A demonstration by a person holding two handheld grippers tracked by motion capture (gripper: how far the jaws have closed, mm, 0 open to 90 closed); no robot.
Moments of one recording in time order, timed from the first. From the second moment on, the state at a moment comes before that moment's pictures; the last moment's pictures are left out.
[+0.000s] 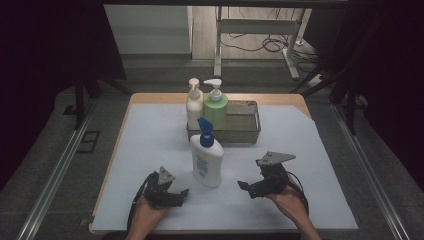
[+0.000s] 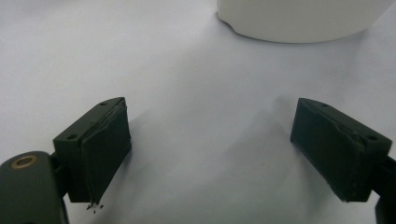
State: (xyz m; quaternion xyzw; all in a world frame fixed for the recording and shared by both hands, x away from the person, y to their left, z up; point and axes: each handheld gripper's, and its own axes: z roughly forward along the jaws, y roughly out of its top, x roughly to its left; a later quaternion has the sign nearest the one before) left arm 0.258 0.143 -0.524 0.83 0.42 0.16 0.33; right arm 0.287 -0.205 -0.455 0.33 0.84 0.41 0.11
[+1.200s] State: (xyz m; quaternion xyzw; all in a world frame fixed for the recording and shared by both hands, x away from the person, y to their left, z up) left arm 0.258 0.143 -0.524 0.83 0.42 0.16 0.33; right arm 0.303 -0.123 -0.421 0.29 0.85 0.43 0.12
